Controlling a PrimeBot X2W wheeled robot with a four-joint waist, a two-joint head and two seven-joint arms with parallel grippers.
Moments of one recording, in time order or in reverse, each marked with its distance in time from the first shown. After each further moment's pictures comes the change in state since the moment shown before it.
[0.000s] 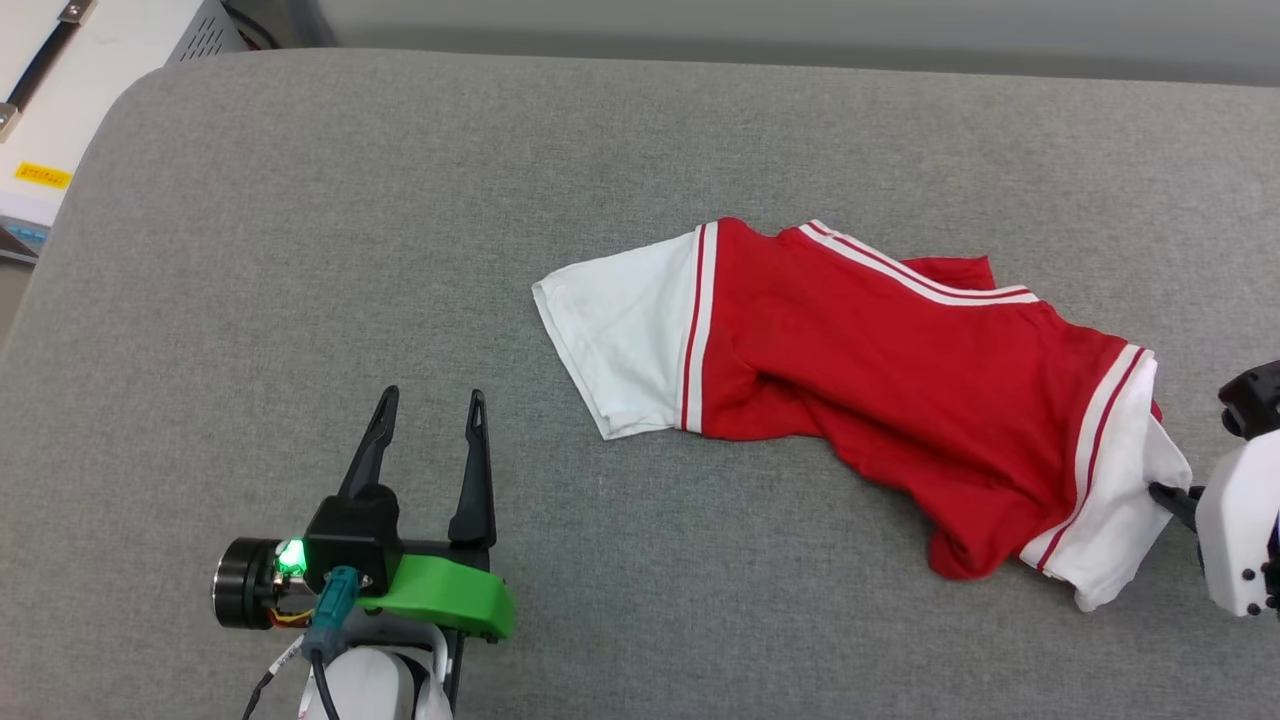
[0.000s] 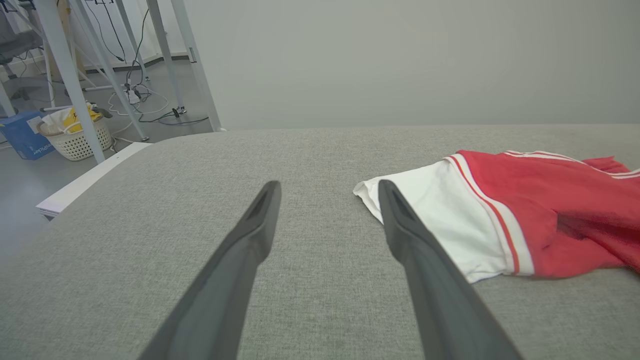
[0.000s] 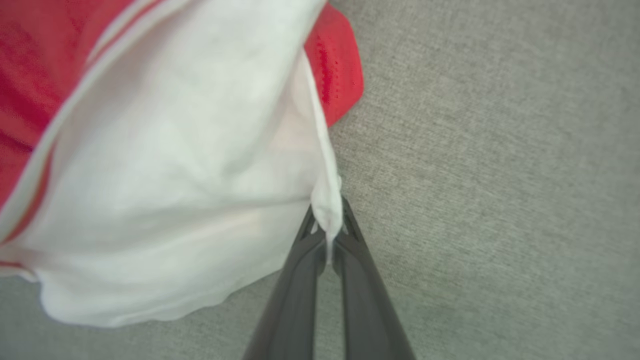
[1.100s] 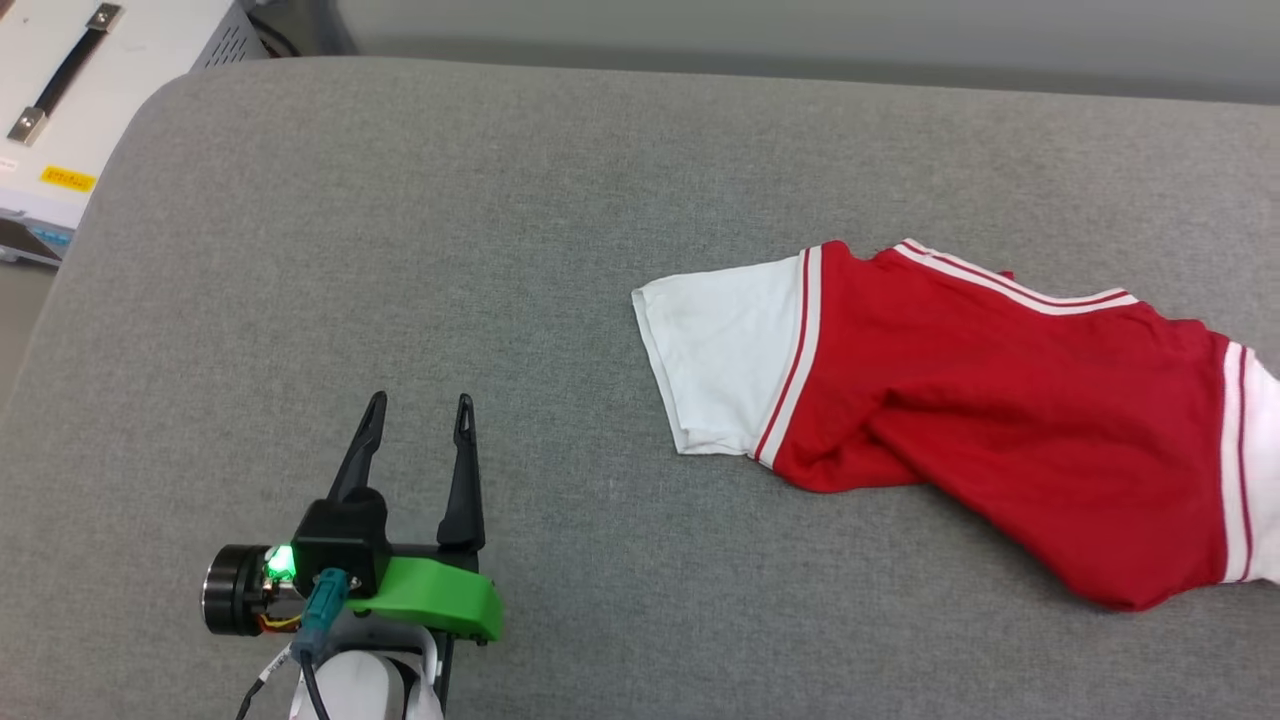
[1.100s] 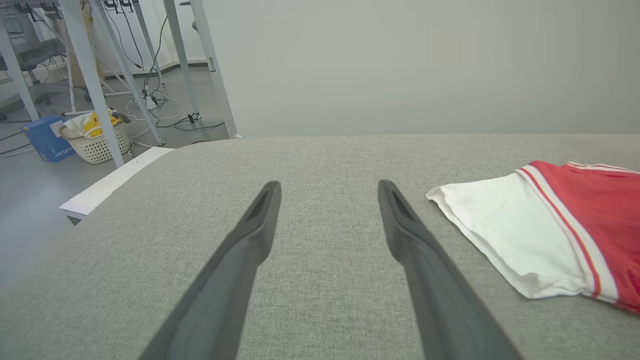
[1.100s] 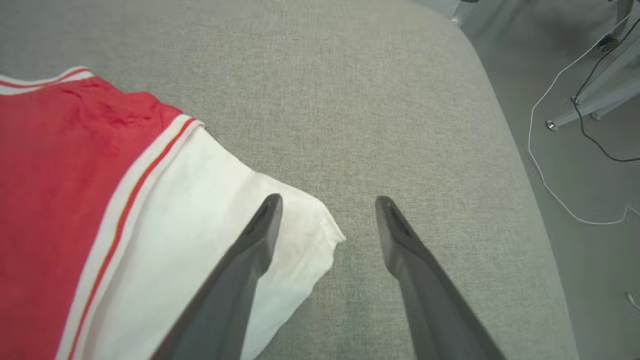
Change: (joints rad) left arm 0.006 0.000 0.029 0.008 0.006 -0.005 0.000; right arm -0.022 0.002 -0.218 0.397 -0.078 0.000 -0.475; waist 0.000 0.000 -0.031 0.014
